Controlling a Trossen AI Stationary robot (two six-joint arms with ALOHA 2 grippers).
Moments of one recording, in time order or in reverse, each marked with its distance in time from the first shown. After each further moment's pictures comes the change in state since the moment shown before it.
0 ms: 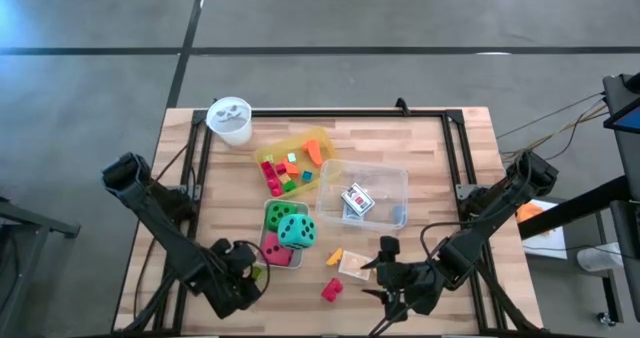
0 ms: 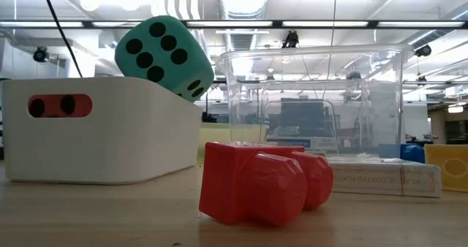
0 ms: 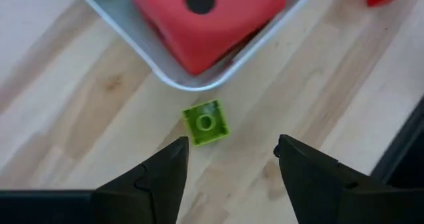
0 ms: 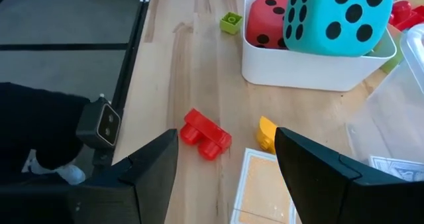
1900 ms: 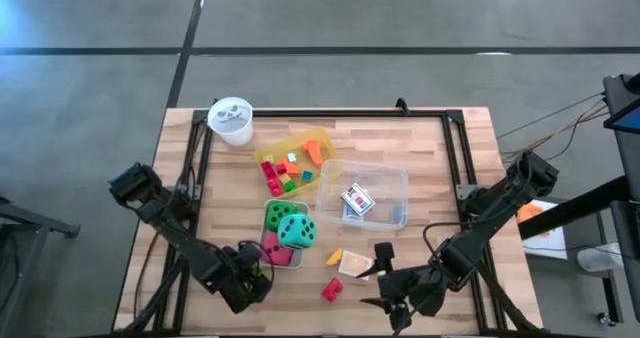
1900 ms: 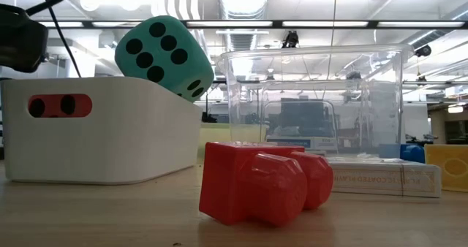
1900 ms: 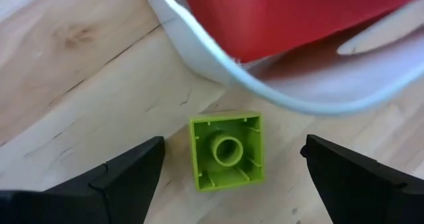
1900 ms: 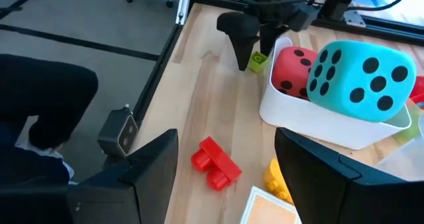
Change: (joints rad) left arm 0.025 0.133 -0.209 0.341 0.041 -0.235; right arm 0.011 0.000 0.005 0.137 -0.027 -0.266
